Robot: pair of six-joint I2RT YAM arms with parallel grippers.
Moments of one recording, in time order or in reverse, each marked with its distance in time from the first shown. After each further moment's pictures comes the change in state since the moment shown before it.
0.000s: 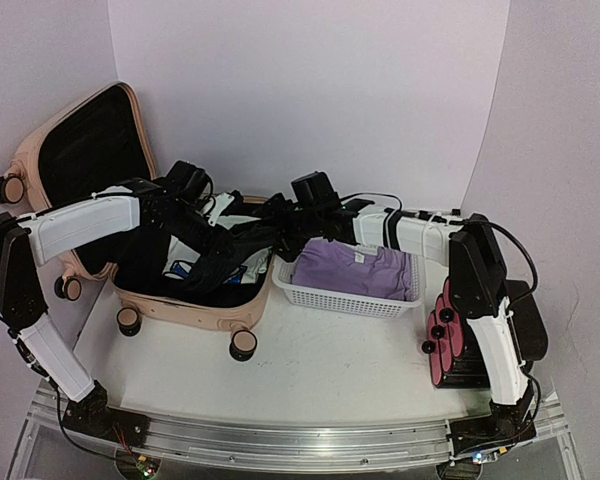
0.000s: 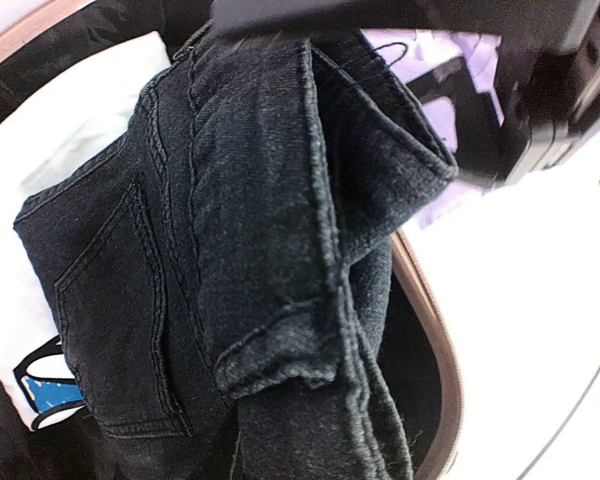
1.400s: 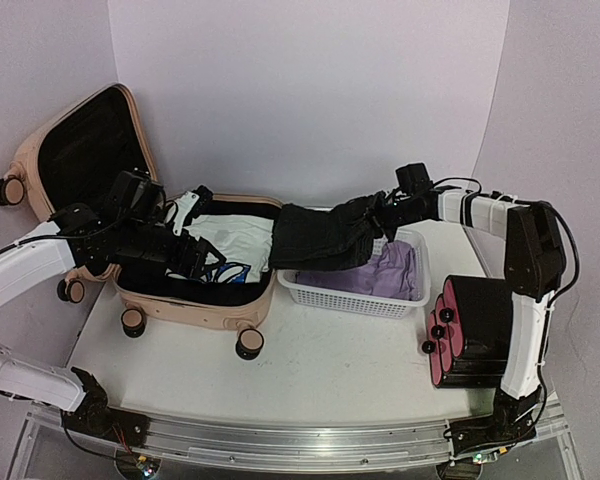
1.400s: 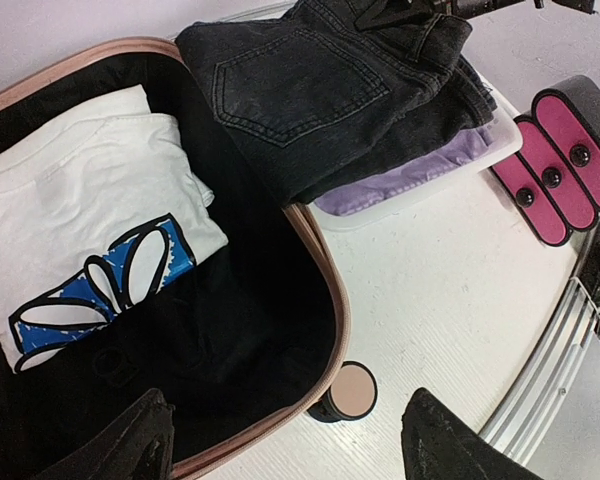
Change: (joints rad) left arm -0.091 -0.451 -0.274 0.064 -0.002 -0.133; right arm -0.440 -0.239 -0.342 -0.122 -0.440 -0.472
